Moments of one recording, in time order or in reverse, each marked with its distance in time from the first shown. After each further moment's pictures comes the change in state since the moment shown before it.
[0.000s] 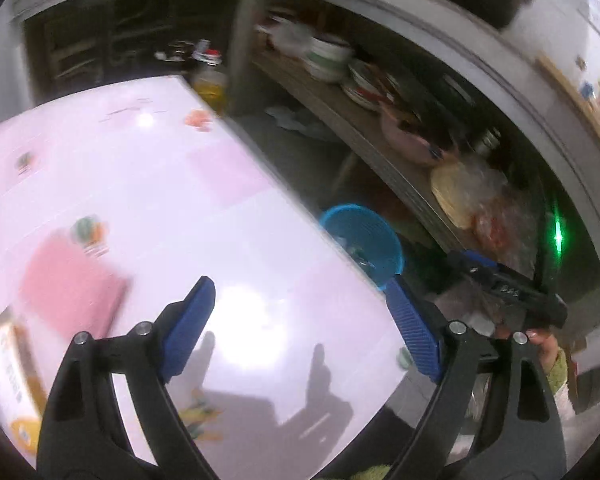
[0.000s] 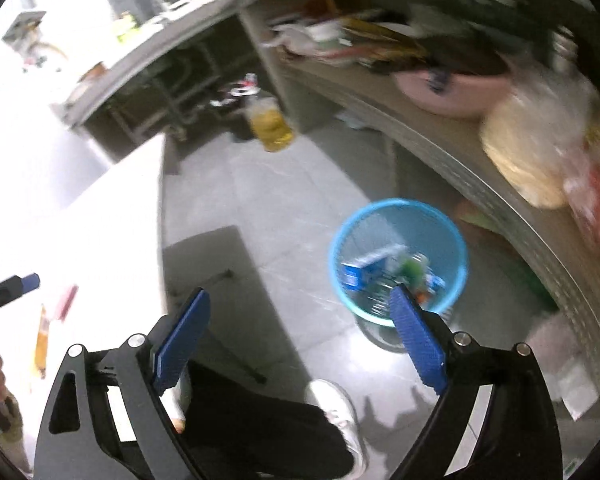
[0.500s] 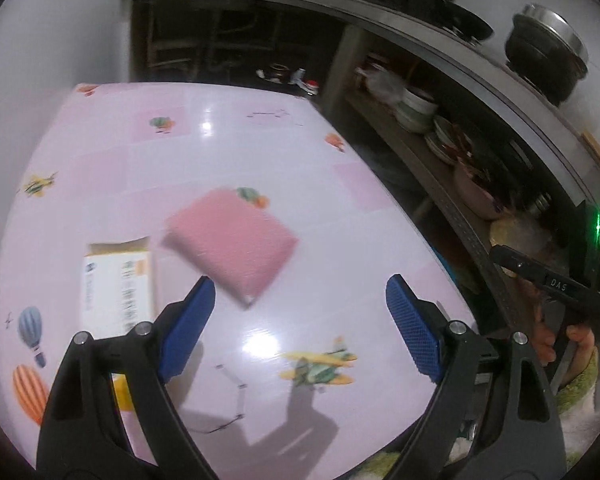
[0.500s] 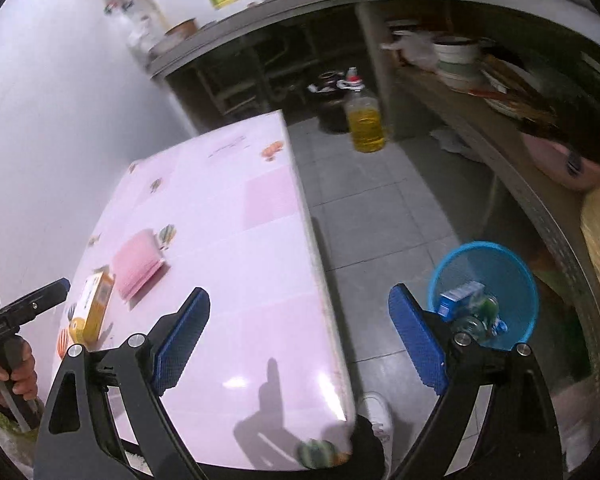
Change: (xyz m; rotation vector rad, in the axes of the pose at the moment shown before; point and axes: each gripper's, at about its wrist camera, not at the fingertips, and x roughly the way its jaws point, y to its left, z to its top) left arm -0.083 0.096 -0.056 -0.189 -0.140 0.183; right arm 0.010 0.135 0.012 -0.243 0.061 0.161
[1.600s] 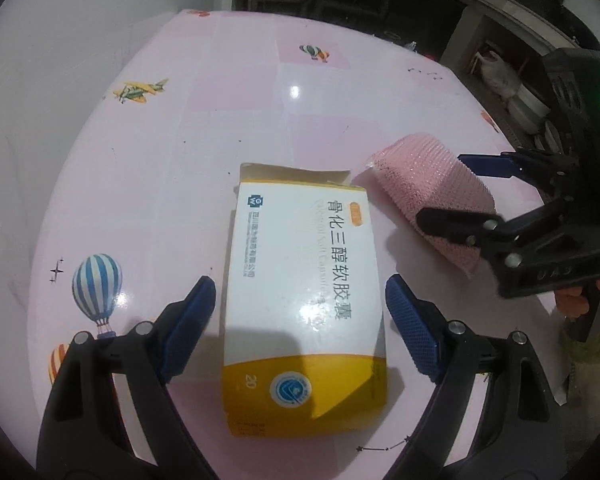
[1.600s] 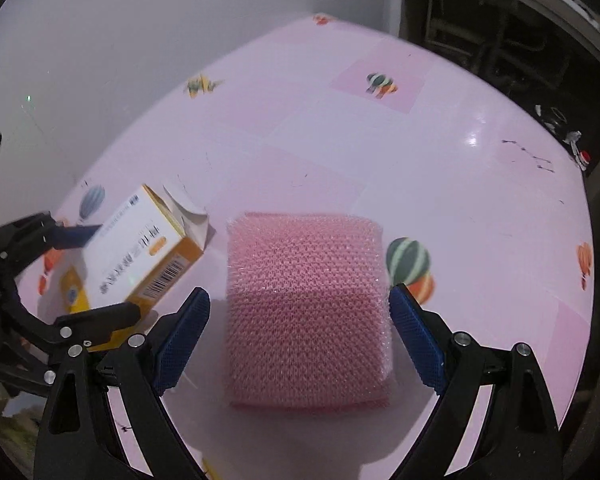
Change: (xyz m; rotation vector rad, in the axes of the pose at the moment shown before) left arm 0.046 0.122 -0.028 -0.172 0.131 0.269; right arm 0.195 0.250 0.020 -0.705 0.372 0.215
